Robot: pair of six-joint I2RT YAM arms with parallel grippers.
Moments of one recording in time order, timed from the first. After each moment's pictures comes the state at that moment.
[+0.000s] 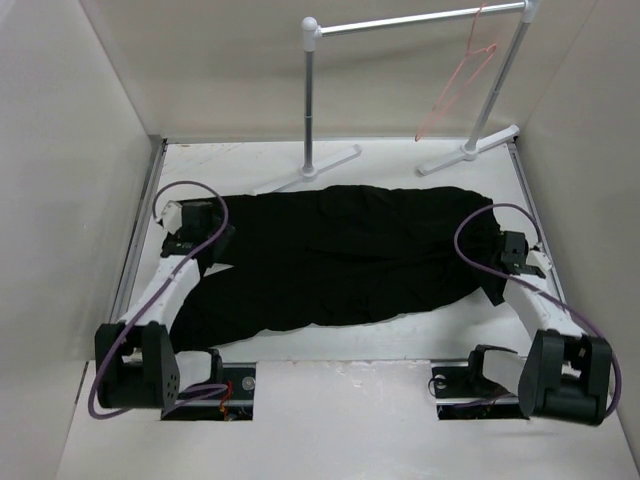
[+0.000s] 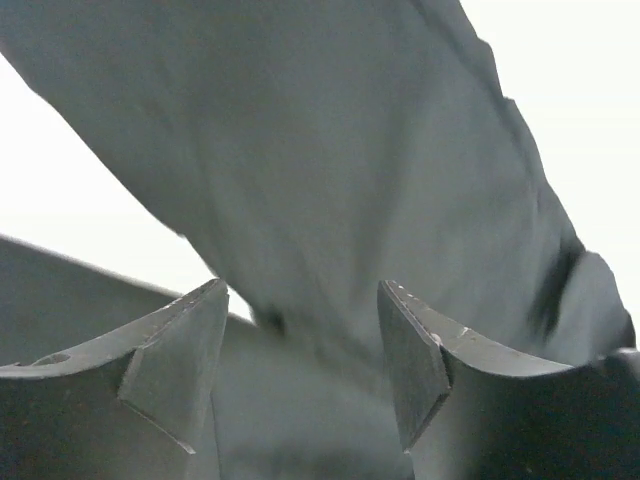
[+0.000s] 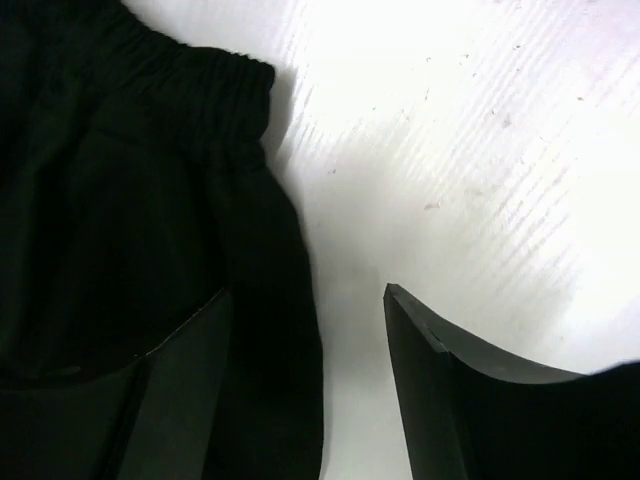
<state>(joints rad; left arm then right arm) -0.10 1.17 0.70 -0.34 -0.25 -0.97 -0.16 1.09 0.53 -0.47 0.32 0.91</state>
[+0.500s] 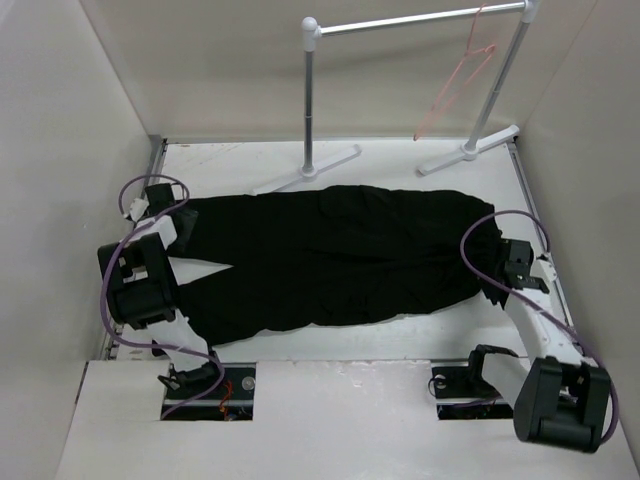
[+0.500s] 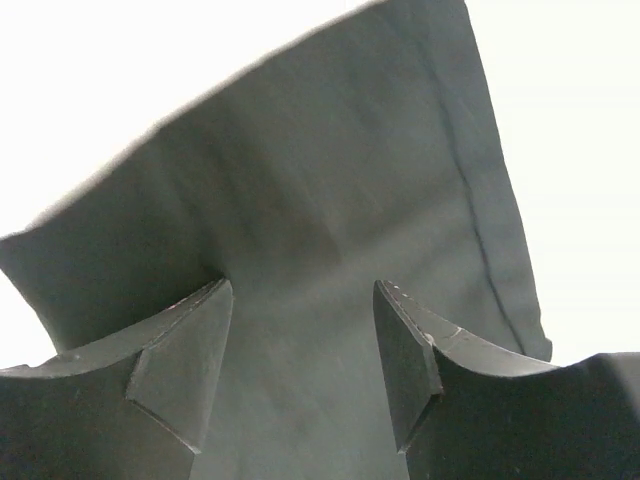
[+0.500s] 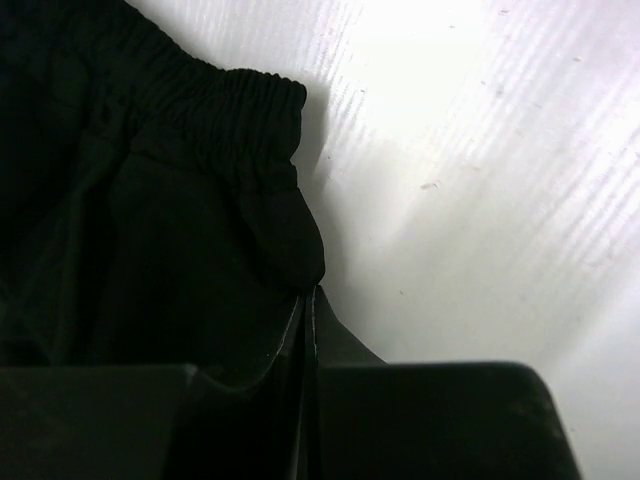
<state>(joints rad) 0.25 1.69 0.97 -0.19 -0.14 -0.96 -0.18 1.03 0.49 -0.47 0.28 0.99</state>
